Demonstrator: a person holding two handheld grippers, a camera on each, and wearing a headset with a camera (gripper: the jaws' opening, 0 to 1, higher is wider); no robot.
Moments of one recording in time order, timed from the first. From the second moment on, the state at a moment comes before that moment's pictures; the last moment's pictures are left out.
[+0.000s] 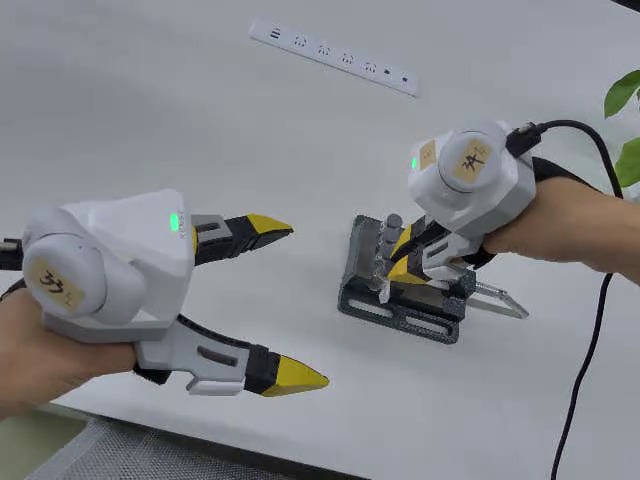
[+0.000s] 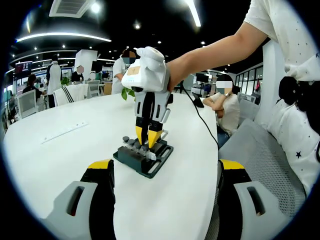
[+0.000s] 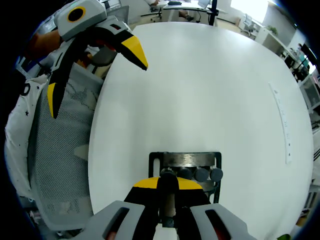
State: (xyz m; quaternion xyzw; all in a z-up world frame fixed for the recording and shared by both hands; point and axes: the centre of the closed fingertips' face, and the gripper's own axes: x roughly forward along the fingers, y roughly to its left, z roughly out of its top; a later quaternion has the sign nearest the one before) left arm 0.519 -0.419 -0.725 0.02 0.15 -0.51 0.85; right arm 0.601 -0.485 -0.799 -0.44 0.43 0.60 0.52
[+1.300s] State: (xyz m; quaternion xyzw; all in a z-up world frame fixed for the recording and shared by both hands) left arm 0.520 -0.425 -0.724 0.01 0.15 -0.51 0.85; right arm 0.602 -0.484 -0.801 -0.46 0.47 0.55 0.52
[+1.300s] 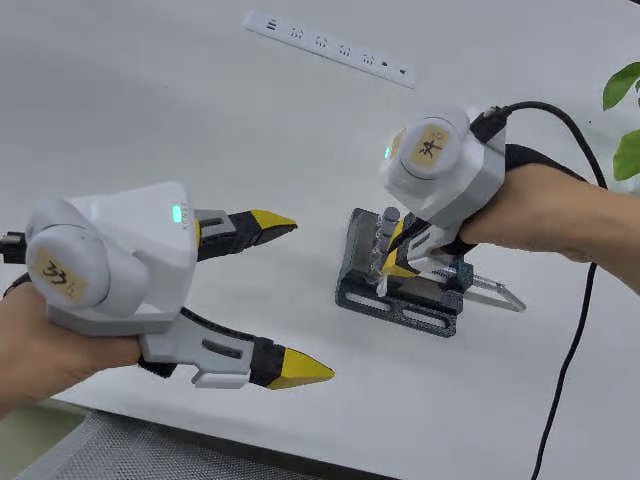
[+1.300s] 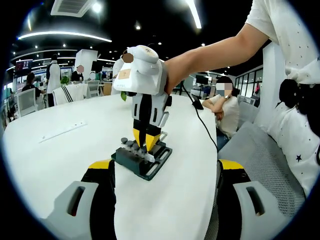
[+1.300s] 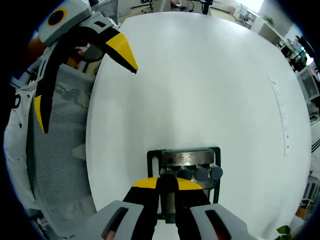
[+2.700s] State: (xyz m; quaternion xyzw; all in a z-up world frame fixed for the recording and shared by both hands) left arm 0.518 -0.426 -0.725 0.00 0.15 -0.51 0.85; right arm 0.600 -0.483 -0.791 -0.40 0.46 0.56 0.56
